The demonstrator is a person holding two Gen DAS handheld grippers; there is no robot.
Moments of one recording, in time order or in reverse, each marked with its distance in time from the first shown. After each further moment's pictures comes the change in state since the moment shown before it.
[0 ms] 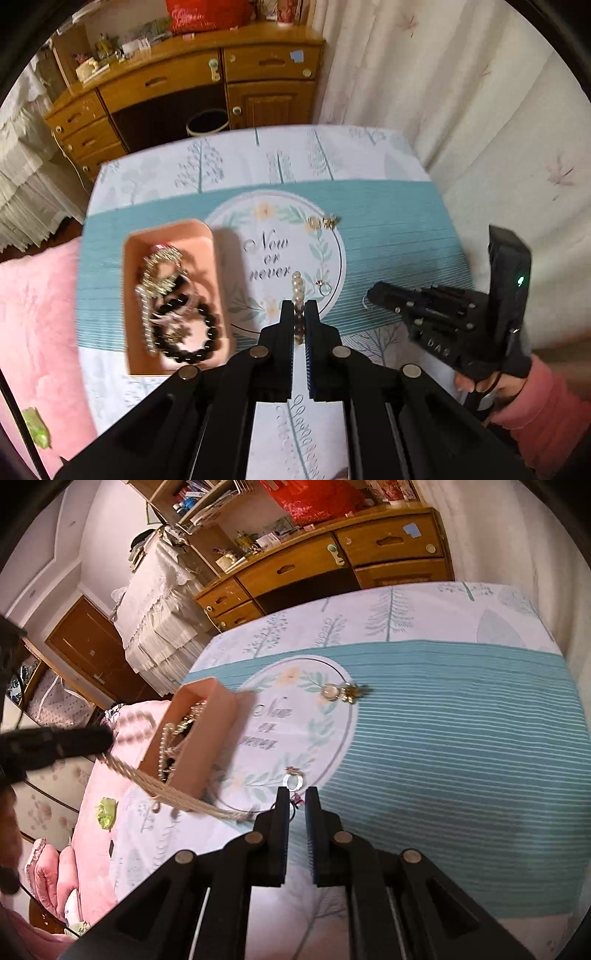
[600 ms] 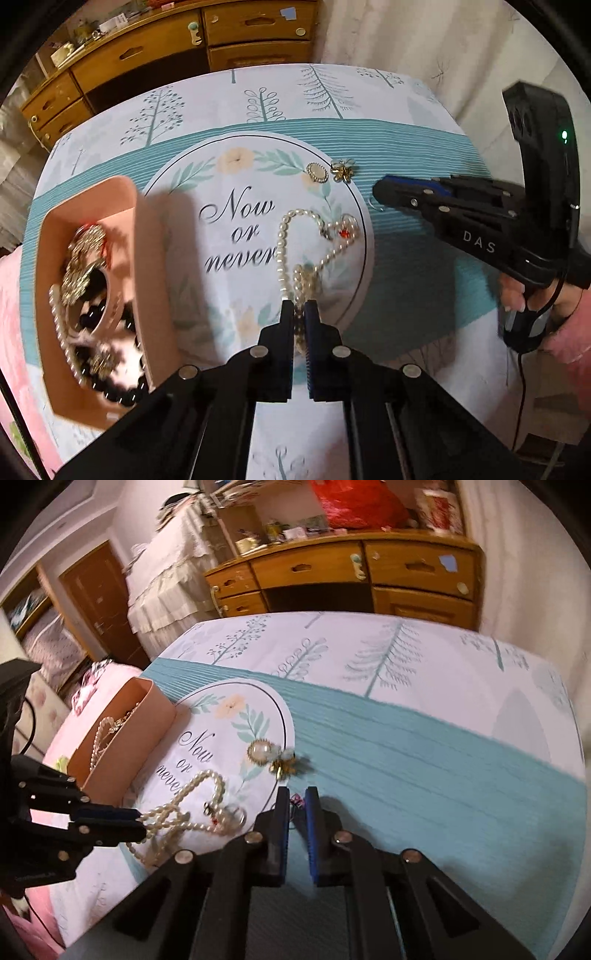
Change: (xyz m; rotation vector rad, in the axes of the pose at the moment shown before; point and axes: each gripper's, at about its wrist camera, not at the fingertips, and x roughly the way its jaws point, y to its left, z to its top) left arm 0.140 -0.010 -0.020 0.018 0.075 0.002; right arm 0.057 -0.049 0.055 -0.231 0.015 -0.083
